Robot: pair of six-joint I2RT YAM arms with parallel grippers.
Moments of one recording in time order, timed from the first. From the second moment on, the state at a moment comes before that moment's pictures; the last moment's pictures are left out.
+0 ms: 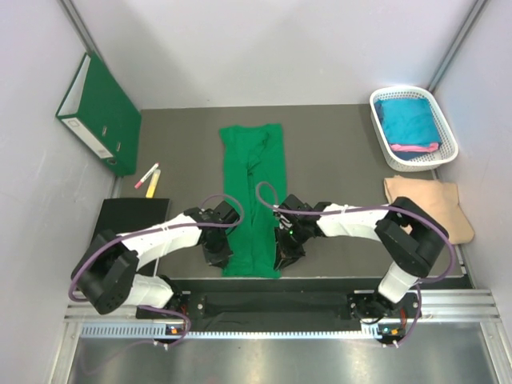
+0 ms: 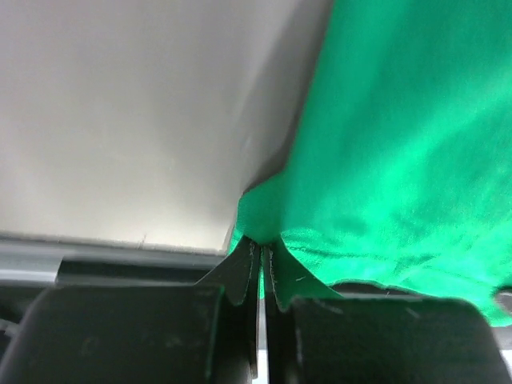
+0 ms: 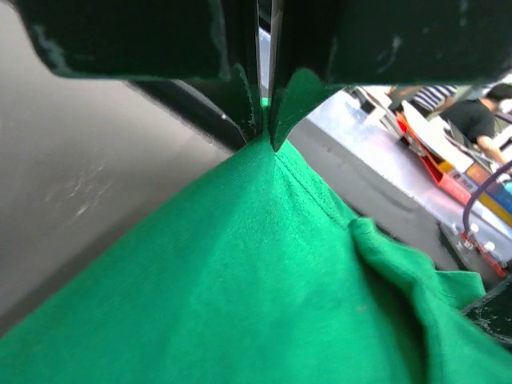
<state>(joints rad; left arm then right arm) -0.72 1.34 0.67 -0.77 0.00 -1.02 0.89 1.67 0.85 -0.39 -0.50 0.79</state>
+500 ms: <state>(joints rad) -0.72 1.27 0.98 -0.99 0.04 -1.01 0.77 1.59 1.07 -0.65 -0.52 0.61</state>
